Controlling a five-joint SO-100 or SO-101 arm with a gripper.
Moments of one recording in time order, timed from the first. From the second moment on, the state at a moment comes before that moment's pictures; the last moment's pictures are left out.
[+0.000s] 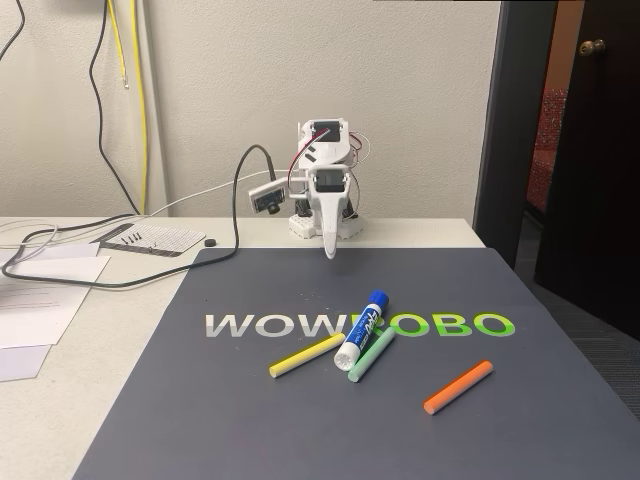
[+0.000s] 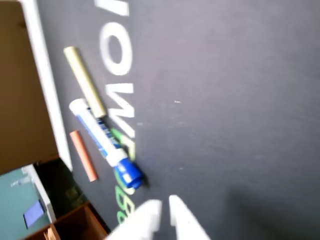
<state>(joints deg) -13.9 188.5 172.9 53.2 -4.9</state>
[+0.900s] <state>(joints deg) -18.5 83.8 84.3 66.2 -61.9</state>
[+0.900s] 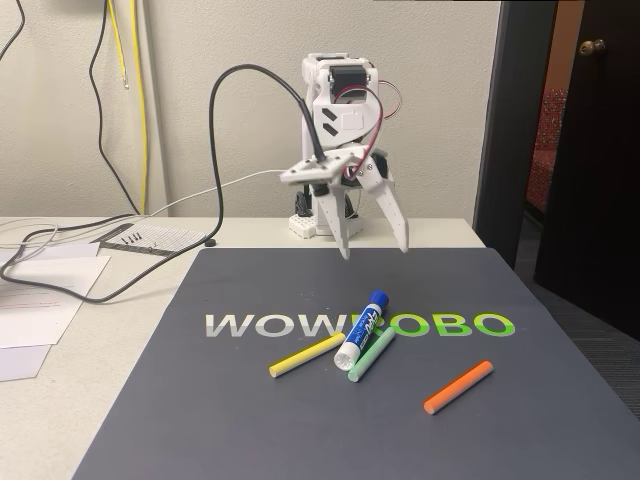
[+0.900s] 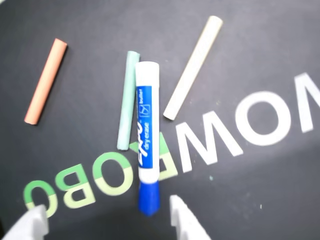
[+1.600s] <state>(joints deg) -15.8 54.4 58.7 75.6 -73.8</state>
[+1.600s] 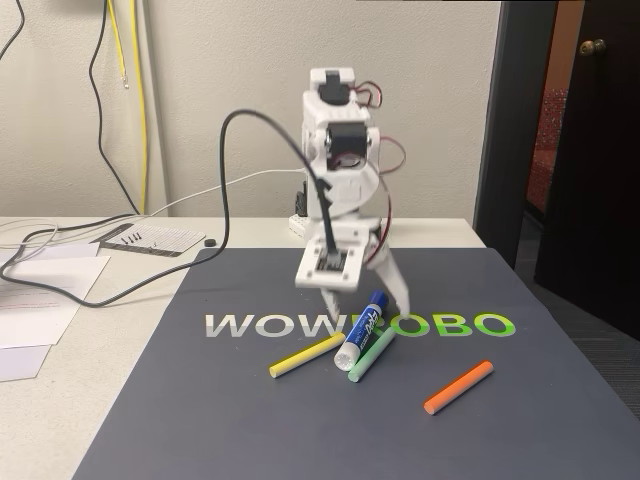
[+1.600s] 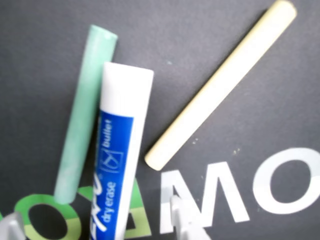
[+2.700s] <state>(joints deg) -15.9 50.4 57.1 75.3 -69.3</state>
